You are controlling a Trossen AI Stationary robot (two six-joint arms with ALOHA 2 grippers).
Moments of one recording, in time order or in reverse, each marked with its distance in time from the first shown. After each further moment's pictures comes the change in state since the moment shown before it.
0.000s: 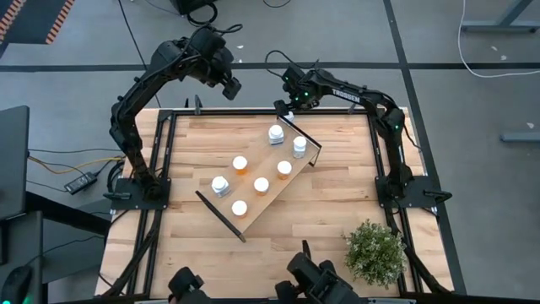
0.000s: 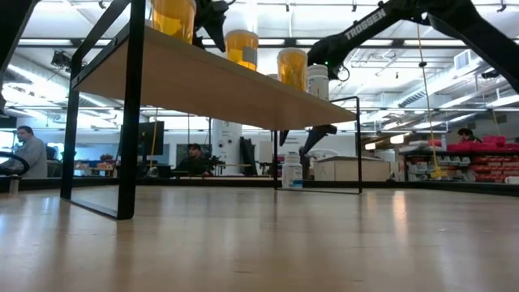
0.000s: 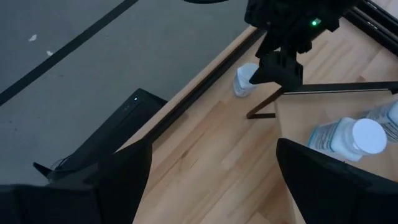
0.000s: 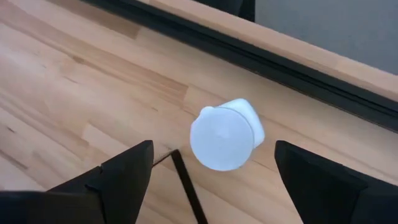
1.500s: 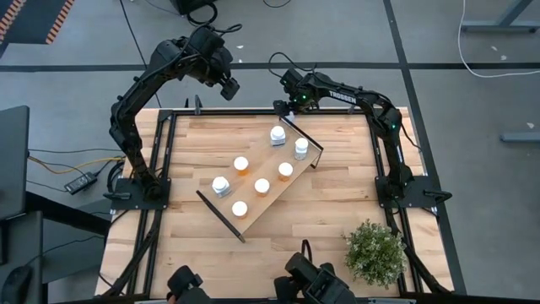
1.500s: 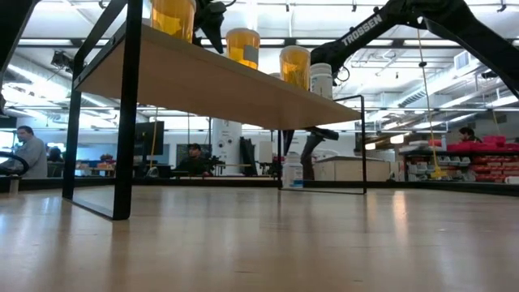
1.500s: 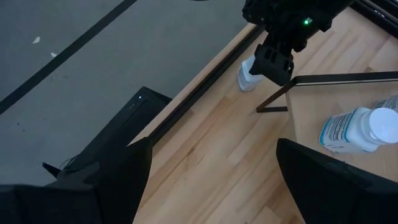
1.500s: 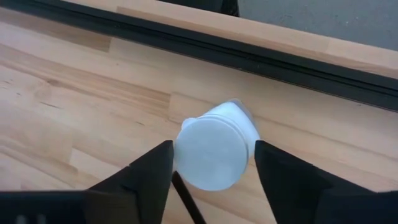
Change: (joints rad) left arm 0.014 0.000 0.000 -0.016 0.000 0.046; right arm 0.003 0.031 -0.018 0.030 0.032 0.147
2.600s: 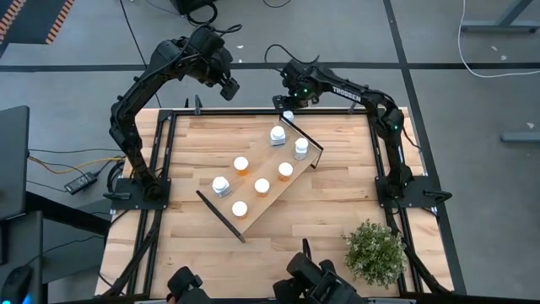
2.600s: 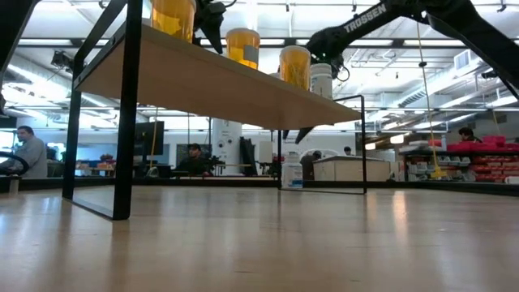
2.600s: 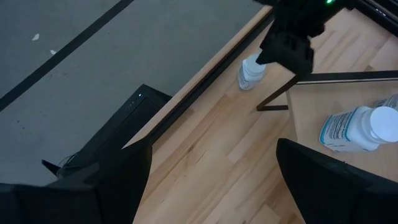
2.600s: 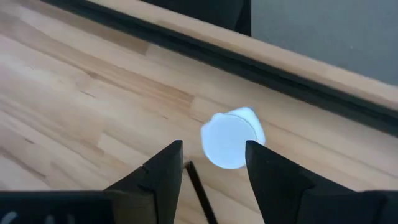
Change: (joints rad) left arm 0.000 0.000 0.000 -0.007 0.000 -0.006; right arm 0.005 -0.027 0.101 -0.088 -0.015 -0.093
